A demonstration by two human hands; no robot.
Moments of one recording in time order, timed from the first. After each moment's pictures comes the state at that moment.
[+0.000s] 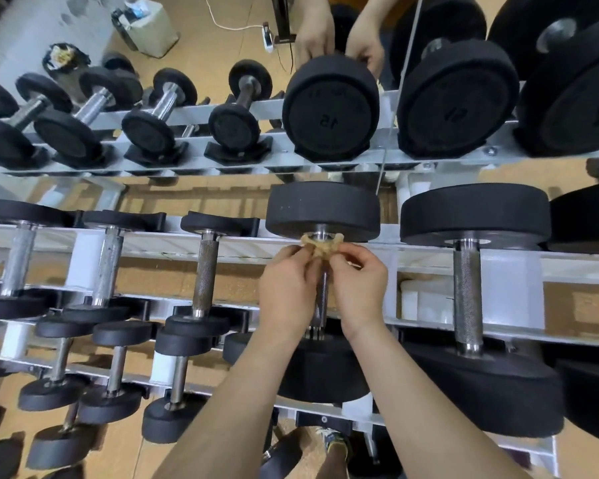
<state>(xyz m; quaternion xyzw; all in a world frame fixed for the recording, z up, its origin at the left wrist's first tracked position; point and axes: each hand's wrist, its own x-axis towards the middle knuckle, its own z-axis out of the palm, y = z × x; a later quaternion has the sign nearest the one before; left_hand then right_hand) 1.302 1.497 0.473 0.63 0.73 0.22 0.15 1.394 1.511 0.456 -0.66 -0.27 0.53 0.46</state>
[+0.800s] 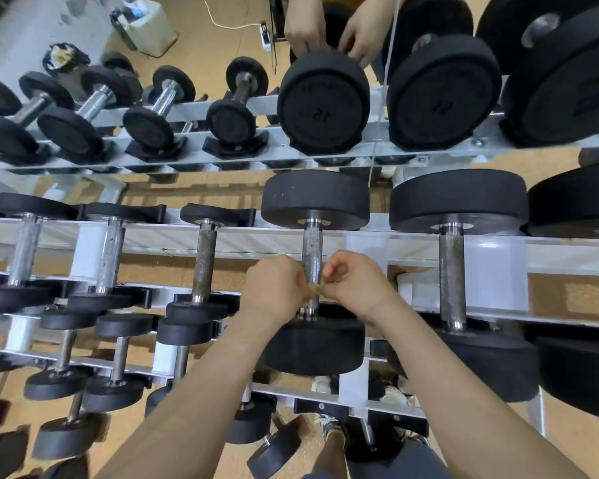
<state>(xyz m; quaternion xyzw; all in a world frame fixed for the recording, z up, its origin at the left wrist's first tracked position) 1.292 1.484 0.495 0.64 0.73 -0.08 0.21 1.436 1.497 0.473 -0.60 -0.59 0.52 0.15</state>
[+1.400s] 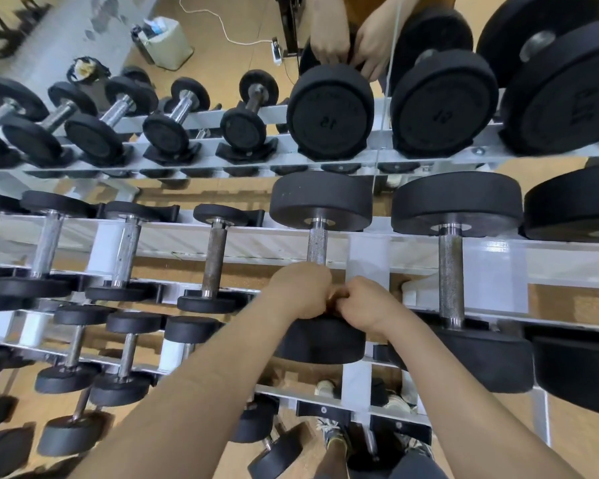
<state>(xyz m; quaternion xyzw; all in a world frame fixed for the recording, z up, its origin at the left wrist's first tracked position) 1.320 1.488 0.515 0.73 0.58 -0.24 0.25 1.448 1.480 0.470 -0.55 -0.67 0.50 -0.04</state>
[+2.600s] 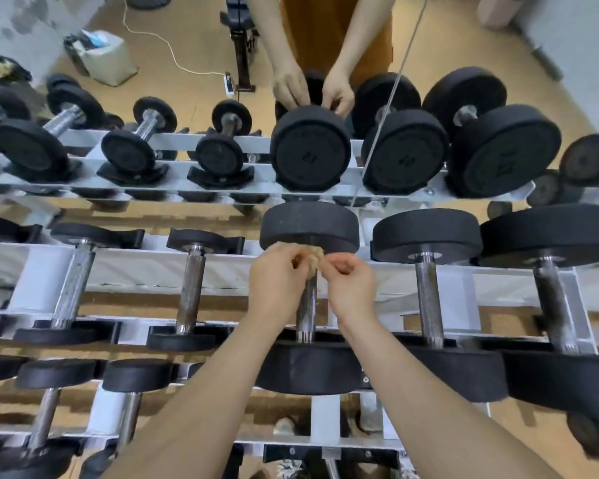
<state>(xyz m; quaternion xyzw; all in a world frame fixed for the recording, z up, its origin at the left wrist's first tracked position) 1.281 1.506 0.495 0.62 0.69 0.29 0.23 1.393 1.506 0.475 -0.70 -0.35 0.45 0.43</state>
